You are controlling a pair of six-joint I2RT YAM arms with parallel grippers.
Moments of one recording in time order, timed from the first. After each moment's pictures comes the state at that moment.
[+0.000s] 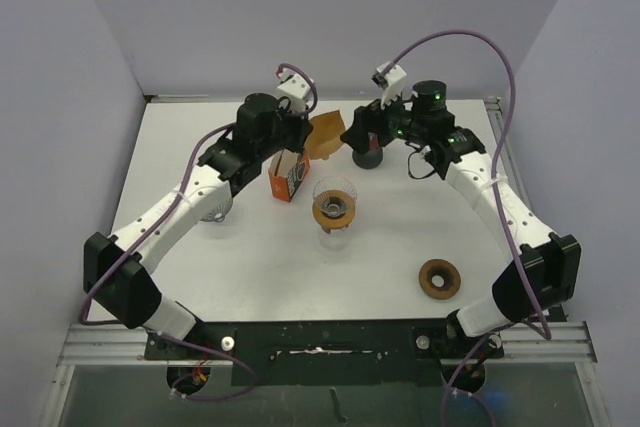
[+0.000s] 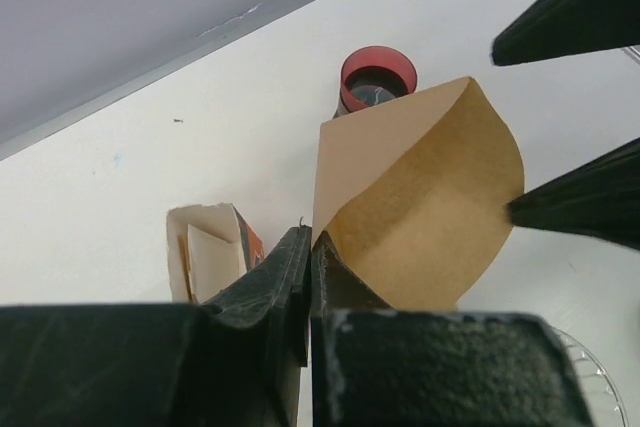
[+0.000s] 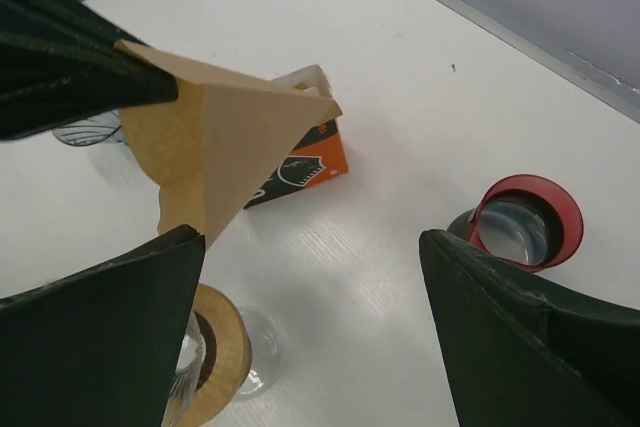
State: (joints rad) left arm -0.63 1.52 1.40 -0.18 -0.02 -0.07; right arm 0.39 1.51 1.43 -0.31 -0.43 -0.04
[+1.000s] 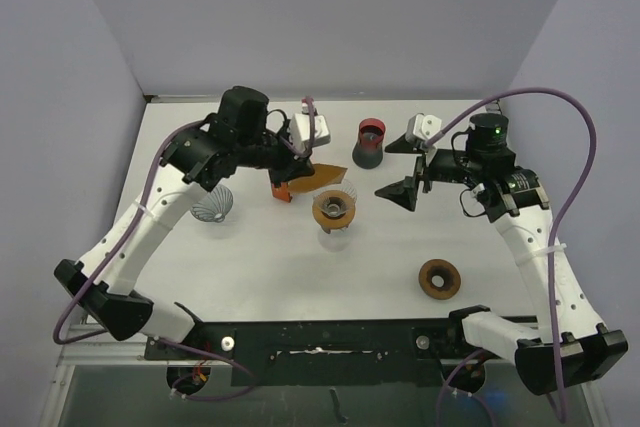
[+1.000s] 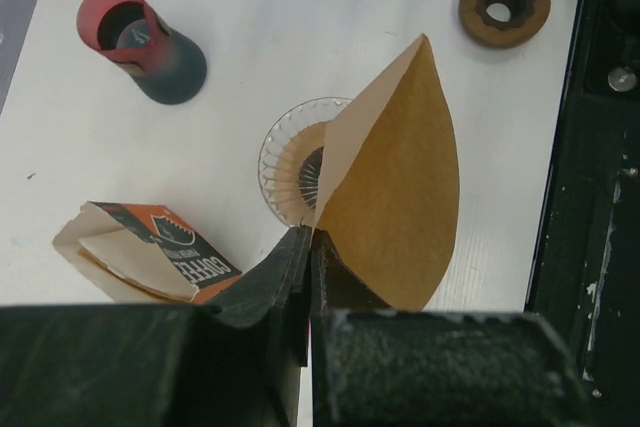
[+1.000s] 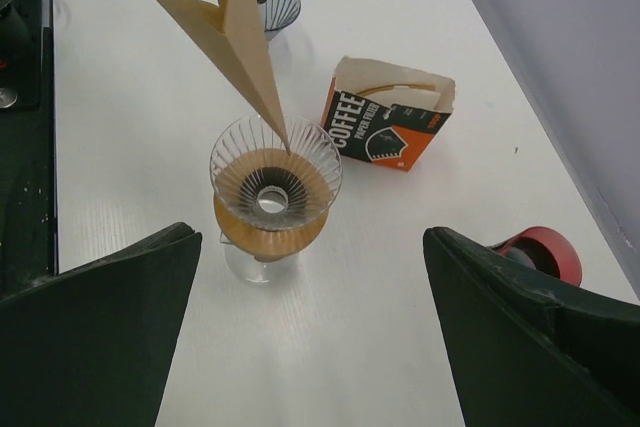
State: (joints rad) left arm -0.63 1.43 1.68 -0.89 0.51 0.44; right arm 0.23 1.11 1.27 -0.62 -0.98 -0.60
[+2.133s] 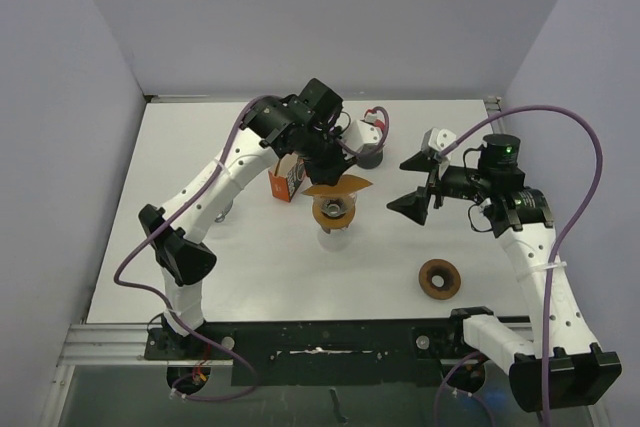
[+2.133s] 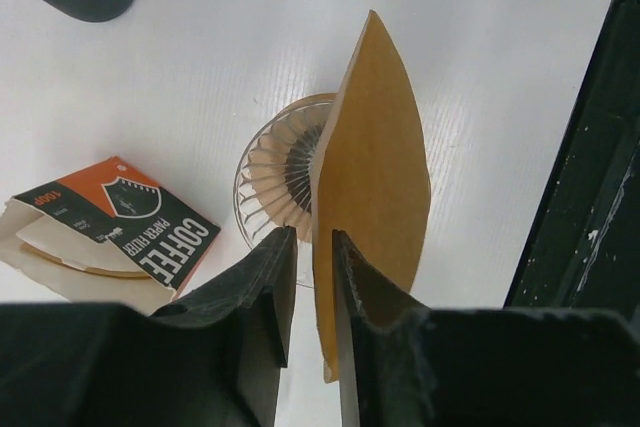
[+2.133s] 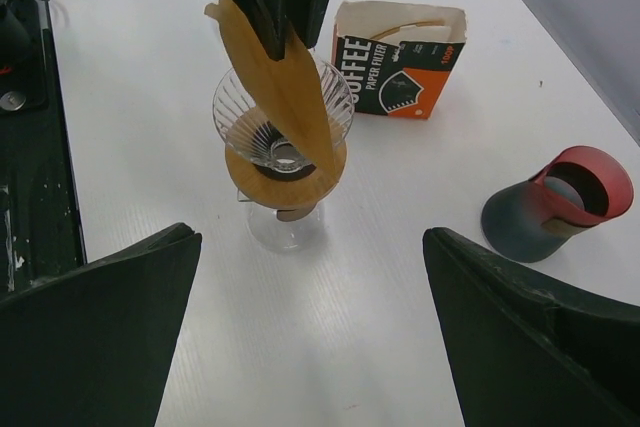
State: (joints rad) left arm -0.80 1.90 2.21 -1.31 0.29 0.48; right arm 0.09 1.01 1.10 -0.63 -1.03 -0.56
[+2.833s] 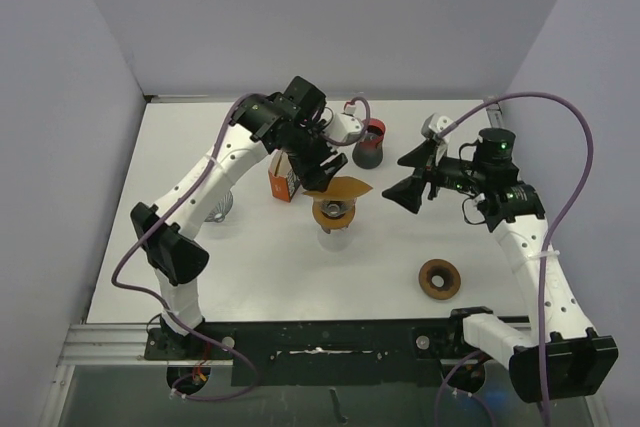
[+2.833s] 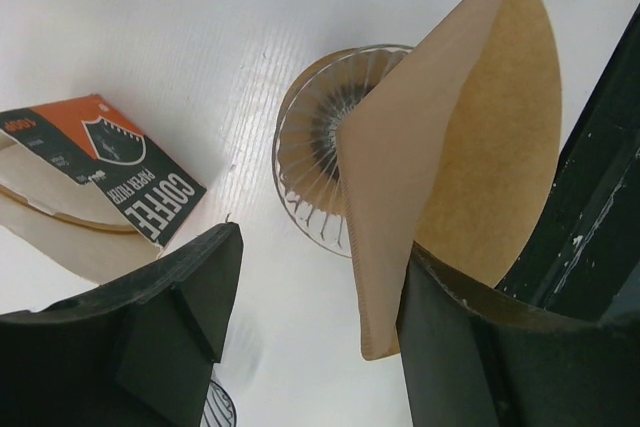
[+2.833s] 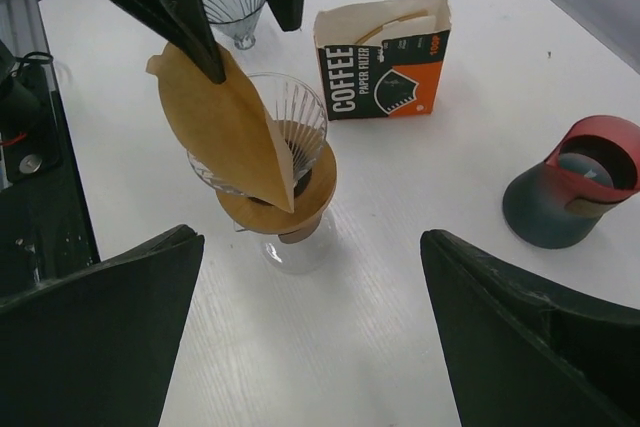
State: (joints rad) left arm -0.72 1.87 2.11 -1.28 0.30 0.39; right arm 0.10 1.05 1.07 -0.48 -1.01 -0.34
